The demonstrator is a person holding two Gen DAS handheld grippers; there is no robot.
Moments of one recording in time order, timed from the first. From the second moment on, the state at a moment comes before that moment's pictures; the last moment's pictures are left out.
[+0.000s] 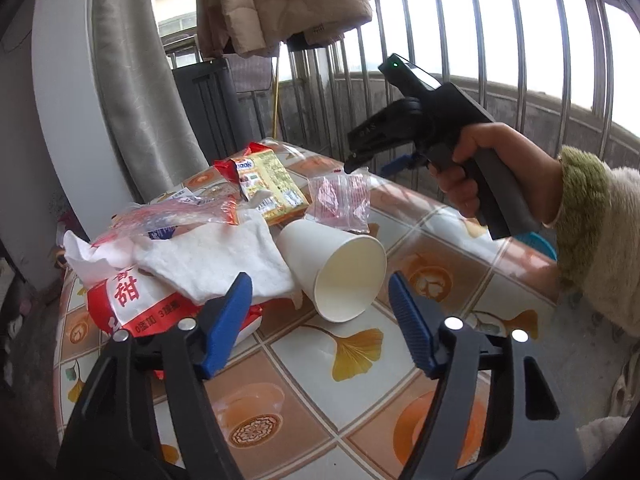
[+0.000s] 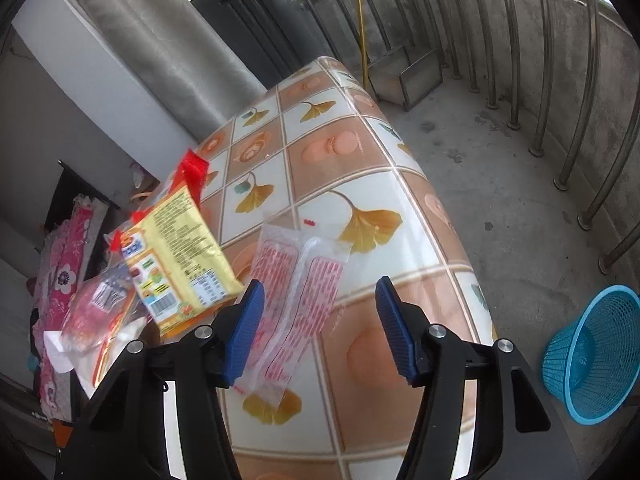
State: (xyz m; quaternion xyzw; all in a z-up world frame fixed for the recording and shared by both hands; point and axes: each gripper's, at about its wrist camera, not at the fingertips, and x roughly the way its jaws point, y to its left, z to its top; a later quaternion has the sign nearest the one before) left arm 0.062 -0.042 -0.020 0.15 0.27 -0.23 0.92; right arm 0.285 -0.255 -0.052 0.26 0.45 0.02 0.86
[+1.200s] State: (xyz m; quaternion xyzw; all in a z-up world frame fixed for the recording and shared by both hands) left arm 0.056 -0.050 -0.010 0.16 0.27 -0.21 0.93; right arm 0.209 -0.281 -0.009 0.23 0.37 -0.01 0.90
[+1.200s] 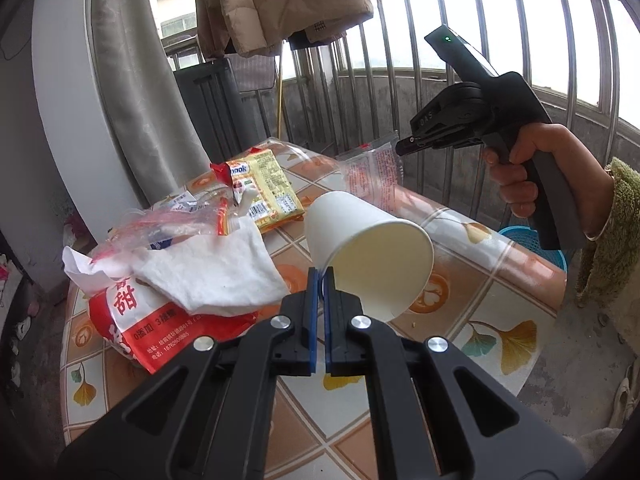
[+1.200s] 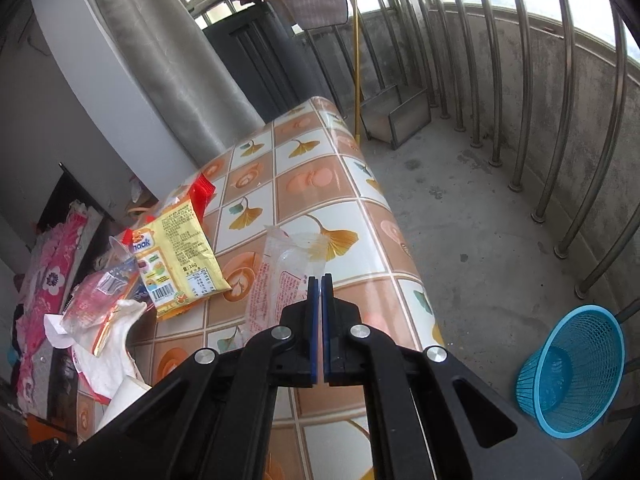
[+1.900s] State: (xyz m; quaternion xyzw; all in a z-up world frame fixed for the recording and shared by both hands) left arm 0.118 -0.245 0.023 0.09 0.38 -0.43 0.81; right arm 0.022 -0.449 -0.014 0.28 0.28 -0.22 0.89
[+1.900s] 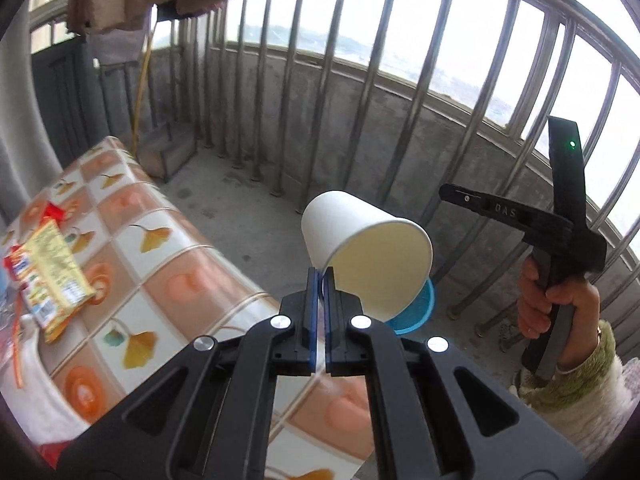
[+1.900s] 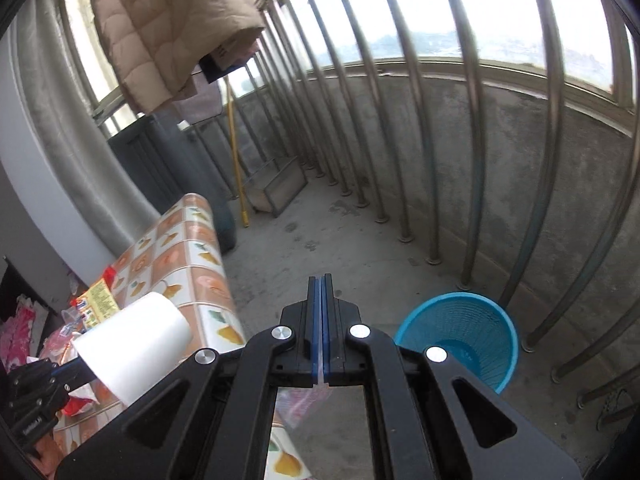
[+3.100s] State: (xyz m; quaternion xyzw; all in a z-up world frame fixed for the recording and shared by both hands) left arm 0.143 -0.453 -0.092 0.16 0.53 -0.46 0.69; right arm -0.092 -0.433 -0.307 0.49 0.42 -0.23 0.73
